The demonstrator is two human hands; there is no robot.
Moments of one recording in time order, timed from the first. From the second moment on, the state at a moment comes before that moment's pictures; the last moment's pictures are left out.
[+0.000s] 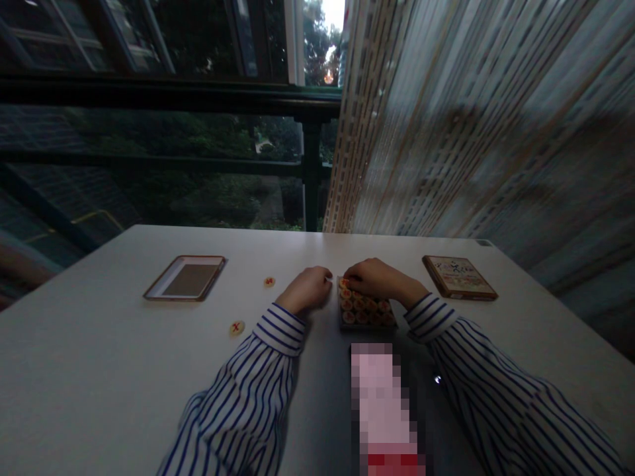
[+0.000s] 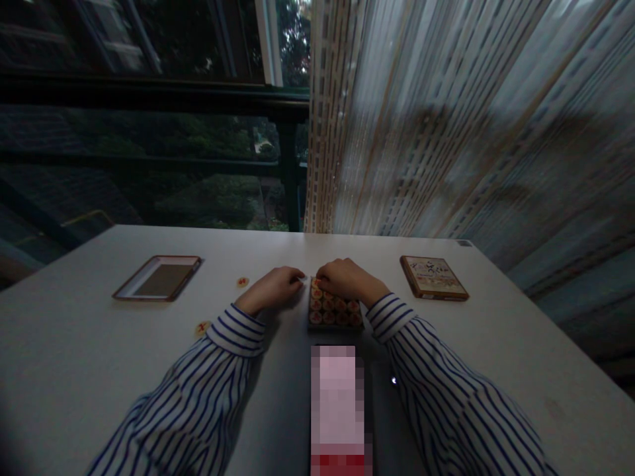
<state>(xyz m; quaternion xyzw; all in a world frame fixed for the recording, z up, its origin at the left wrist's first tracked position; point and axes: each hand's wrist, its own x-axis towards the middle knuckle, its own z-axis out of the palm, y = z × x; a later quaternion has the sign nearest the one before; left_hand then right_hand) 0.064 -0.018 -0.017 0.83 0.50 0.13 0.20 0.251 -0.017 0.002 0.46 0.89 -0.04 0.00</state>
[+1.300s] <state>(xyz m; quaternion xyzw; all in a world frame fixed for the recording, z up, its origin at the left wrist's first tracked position) 0.059 -0.059 -0.022 0.77 0.53 0.25 0.24 0.309 -0.095 -0.034 0.59 0.72 -0.23 -0.29</state>
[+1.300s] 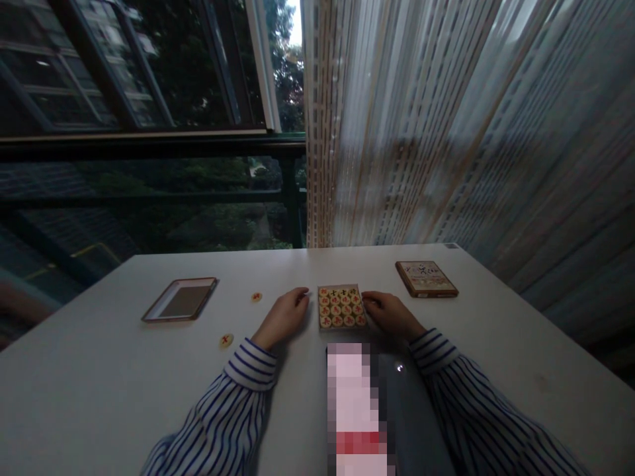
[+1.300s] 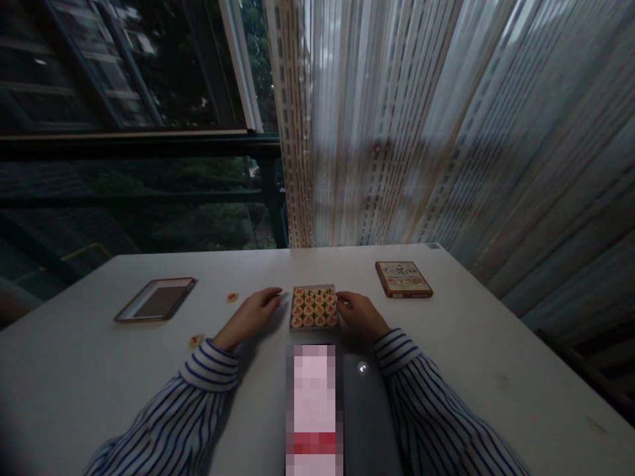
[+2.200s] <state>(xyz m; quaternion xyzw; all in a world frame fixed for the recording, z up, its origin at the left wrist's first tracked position) 0.073 -0.124 -0.050 0.71 0.51 0.34 0.36 0.309 -0.097 -0.037 0.57 0.73 -0.23 -0.29</state>
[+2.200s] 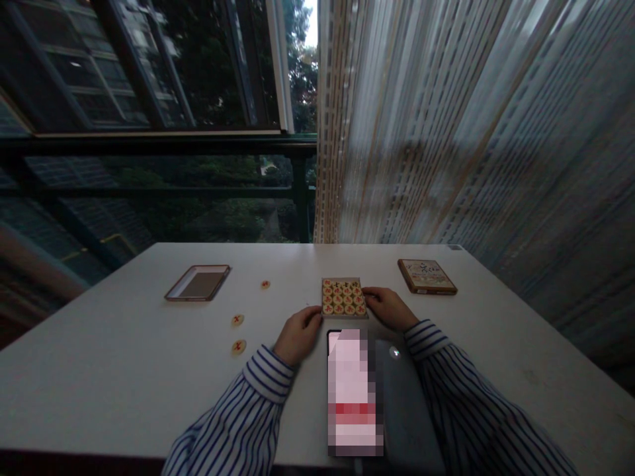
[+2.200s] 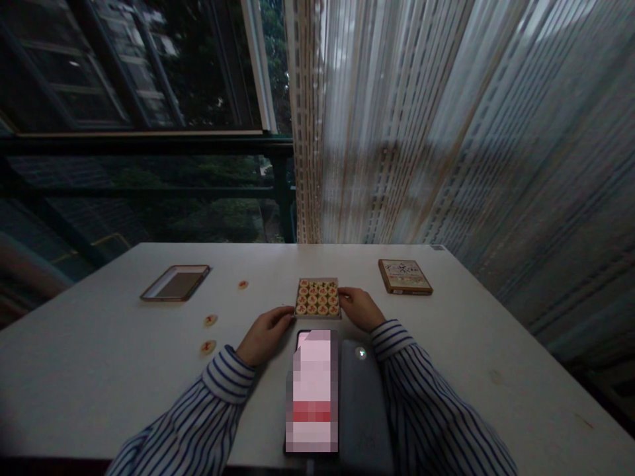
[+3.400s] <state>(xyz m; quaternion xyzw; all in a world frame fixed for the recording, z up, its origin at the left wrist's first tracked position) -0.025 -0.181 -0.036 0.63 0.61 0.45 0.14 0.245 -0.123 0.027 0.50 0.77 -0.21 -0.33</state>
